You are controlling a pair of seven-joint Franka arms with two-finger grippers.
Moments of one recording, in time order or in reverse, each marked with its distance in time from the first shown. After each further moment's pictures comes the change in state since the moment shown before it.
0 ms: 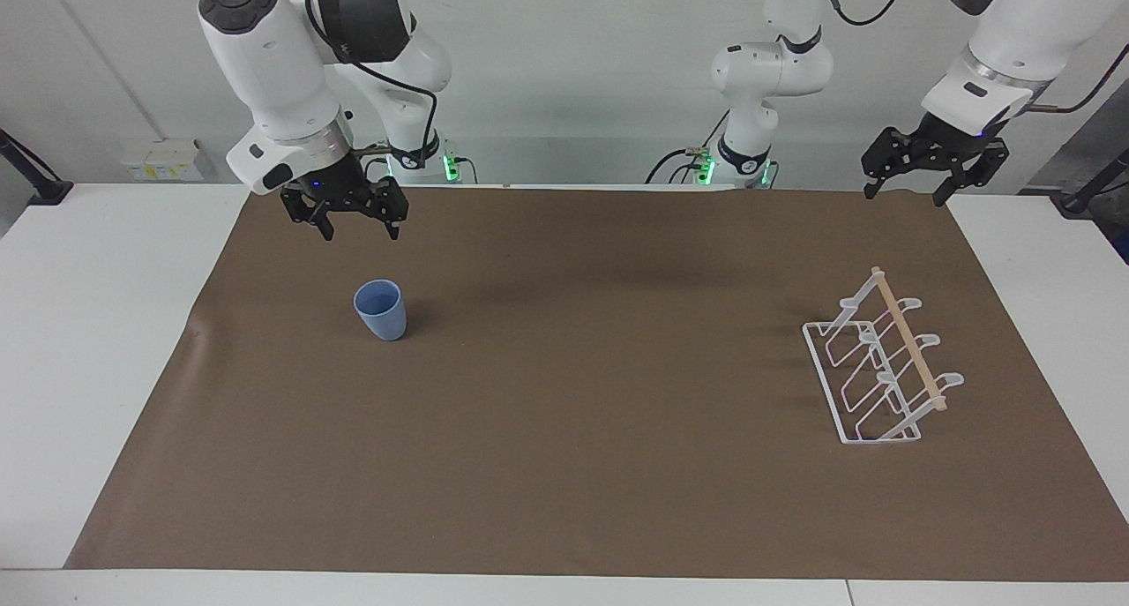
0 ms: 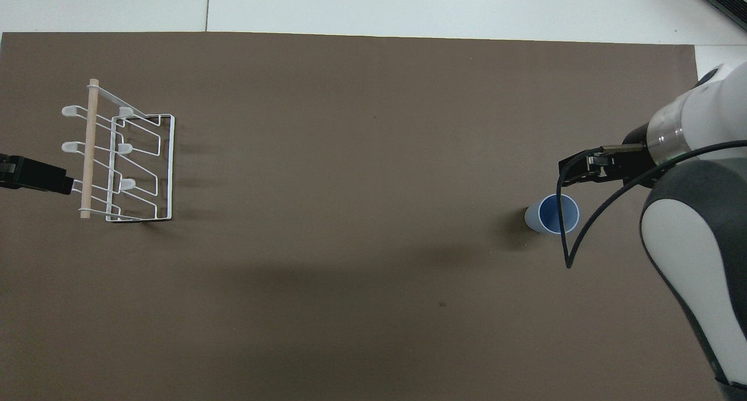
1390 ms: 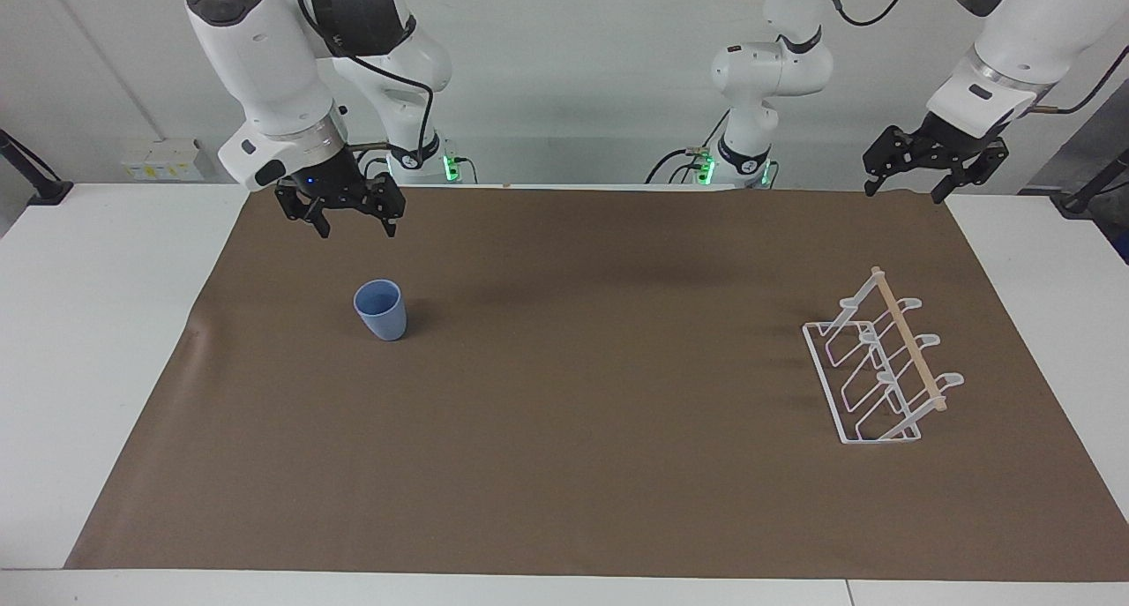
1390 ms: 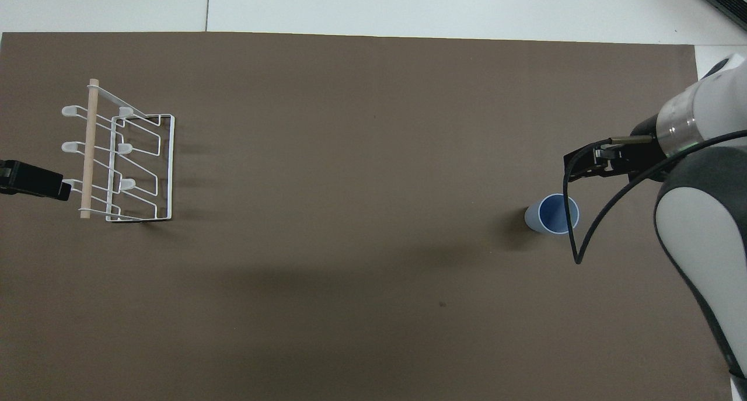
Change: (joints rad) left arm 0.002 0.001 0.012 0.000 -0.016 -0.033 -0.001; right arm 0.000 0.036 -0.001 0.087 0.000 -0.066 0.000
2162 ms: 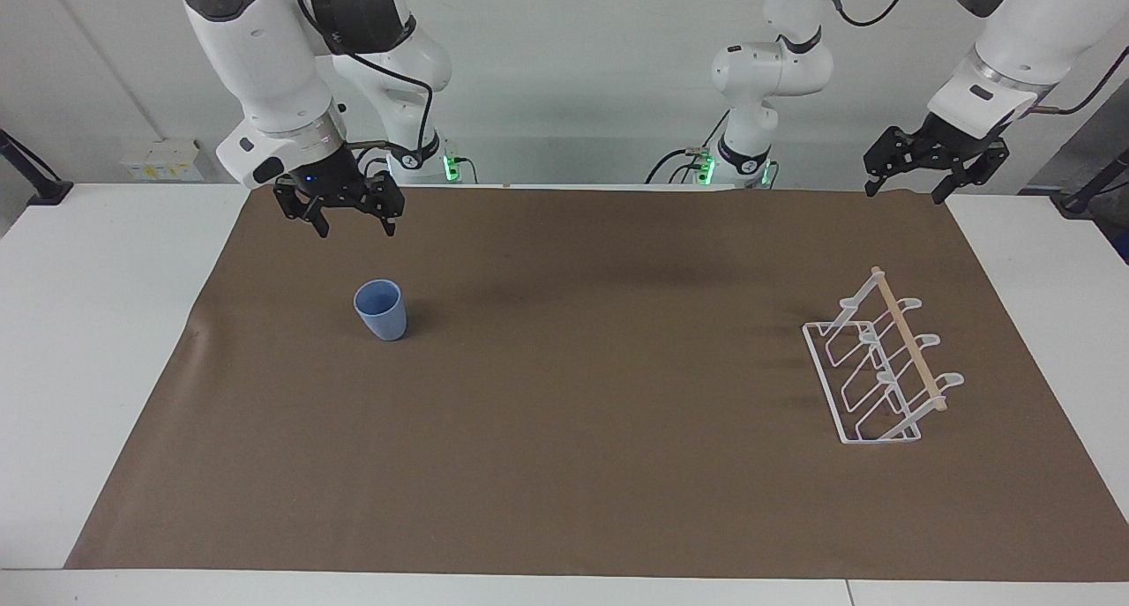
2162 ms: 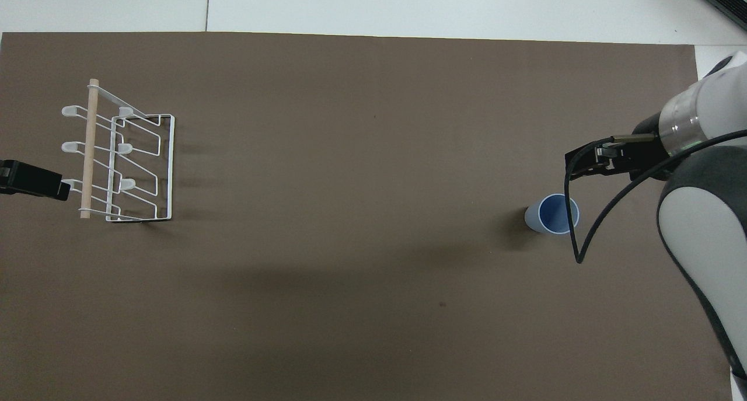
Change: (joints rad) left arm 0.002 0.001 0.003 0.000 0.000 0.000 0.000; right arm 0.000 0.001 0.000 0.008 0.000 0.000 0.000
